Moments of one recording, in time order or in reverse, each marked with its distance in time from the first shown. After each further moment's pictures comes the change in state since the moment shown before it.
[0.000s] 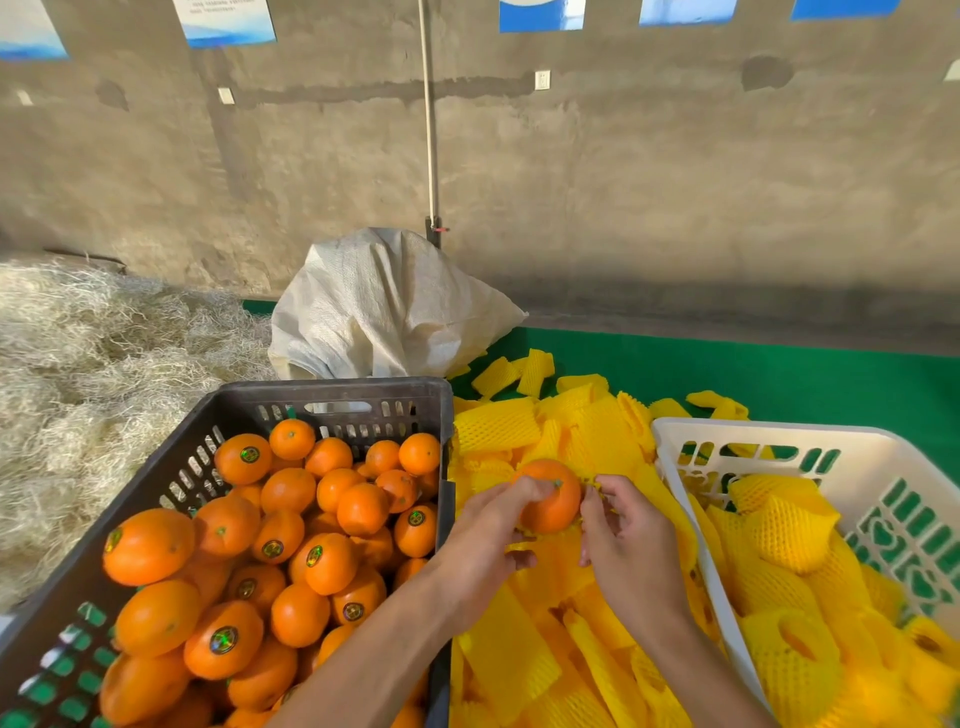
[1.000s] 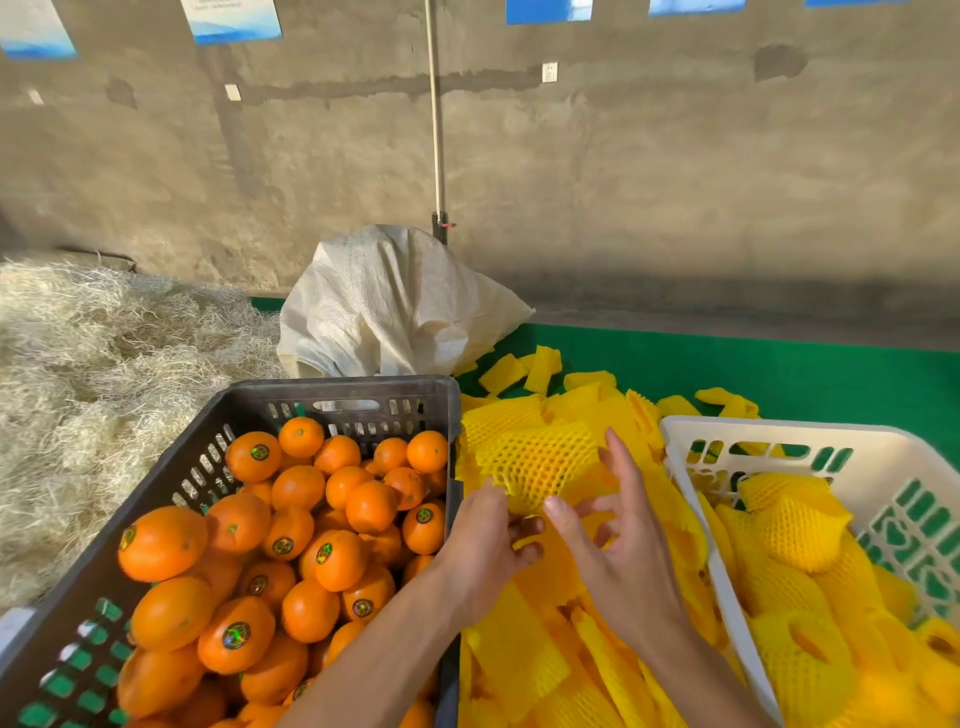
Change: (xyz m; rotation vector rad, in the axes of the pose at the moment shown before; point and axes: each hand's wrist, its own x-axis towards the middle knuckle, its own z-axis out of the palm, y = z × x) left_hand 0.015 -0.004 -0.001 -0.181 0.102 -0.048; right_hand -0.009 -0.018 0.005 -0.125 -0.041 -0.074
